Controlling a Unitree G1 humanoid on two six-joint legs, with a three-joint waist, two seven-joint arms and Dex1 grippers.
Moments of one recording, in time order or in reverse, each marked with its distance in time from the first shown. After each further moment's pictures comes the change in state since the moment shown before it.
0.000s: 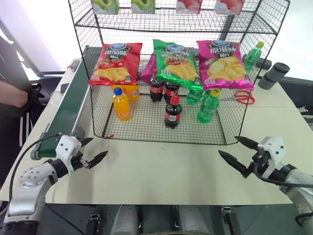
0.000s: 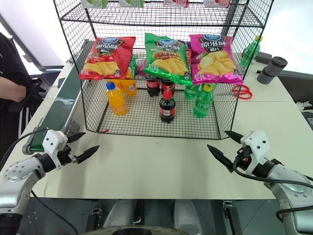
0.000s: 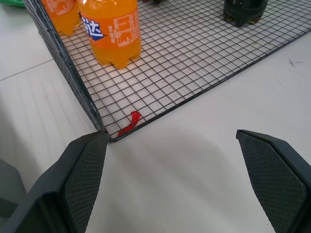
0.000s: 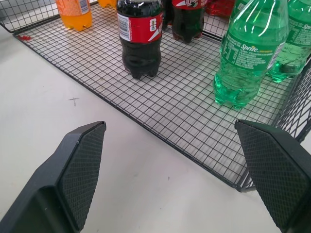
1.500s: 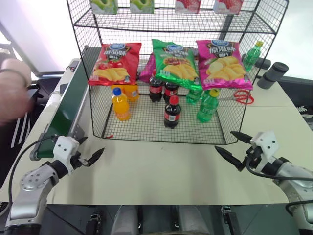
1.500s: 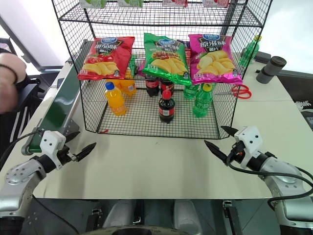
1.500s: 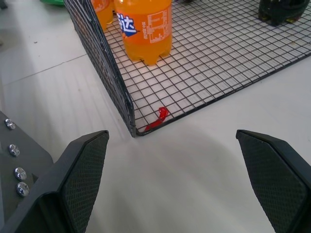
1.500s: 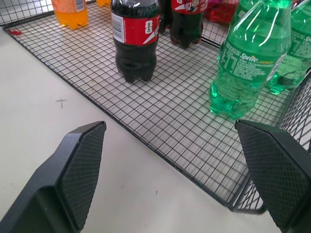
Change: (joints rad) left arm 0.017 -0.037 0.006 -0.013 0.028 -0.015 0.118; right arm -0.117 0.009 0.082 0.103 -0.084 -0.068 0.013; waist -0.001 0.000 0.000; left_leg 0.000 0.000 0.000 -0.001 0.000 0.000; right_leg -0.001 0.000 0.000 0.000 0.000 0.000
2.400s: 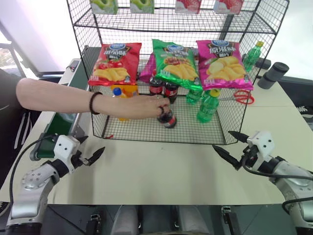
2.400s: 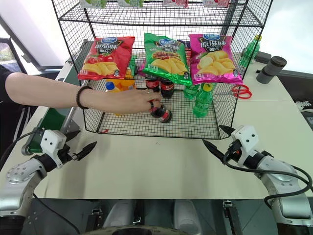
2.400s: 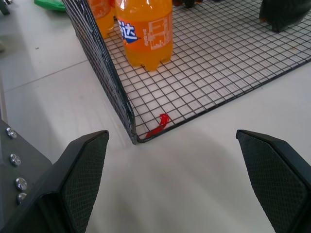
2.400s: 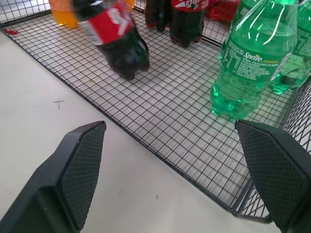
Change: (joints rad) left arm 0.001 -0.006 -0.004 0.000 0.000 0.001 -0.001; right arm 0.000 0.003 0.017 -0.001 -0.003 0.006 -0.031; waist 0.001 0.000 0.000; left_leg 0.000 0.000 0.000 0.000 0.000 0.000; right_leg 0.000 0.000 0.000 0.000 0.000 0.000
